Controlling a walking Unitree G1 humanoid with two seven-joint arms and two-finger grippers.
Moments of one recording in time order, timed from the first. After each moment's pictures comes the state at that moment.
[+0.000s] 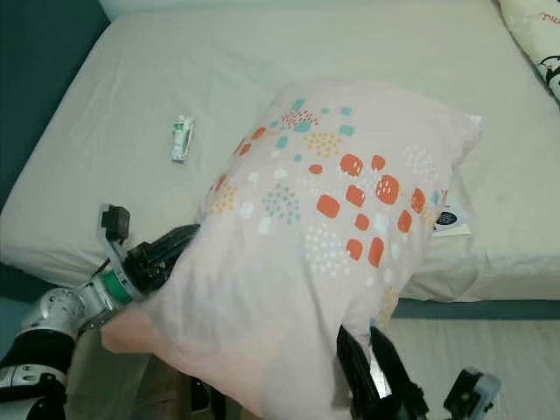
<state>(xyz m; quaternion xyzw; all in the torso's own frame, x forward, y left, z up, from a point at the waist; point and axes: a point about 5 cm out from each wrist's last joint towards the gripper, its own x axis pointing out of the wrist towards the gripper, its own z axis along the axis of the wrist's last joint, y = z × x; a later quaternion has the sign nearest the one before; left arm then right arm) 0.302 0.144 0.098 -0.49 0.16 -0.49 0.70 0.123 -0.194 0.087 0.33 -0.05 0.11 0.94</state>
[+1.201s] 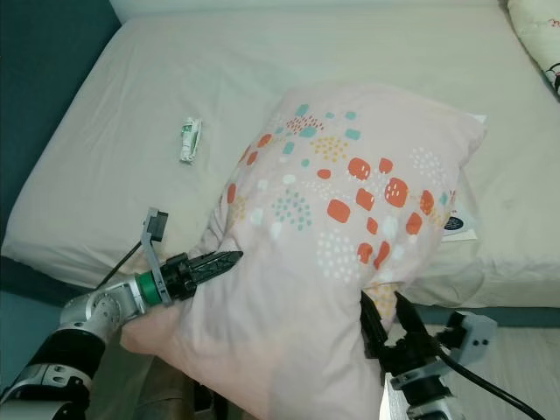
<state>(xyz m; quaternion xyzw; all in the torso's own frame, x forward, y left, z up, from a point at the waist) 0.306 0.109 0.086 -0.35 0.18 -0.52 0.76 0.180 -0.227 0.065 0.23 -0.02 0.10 0.97</state>
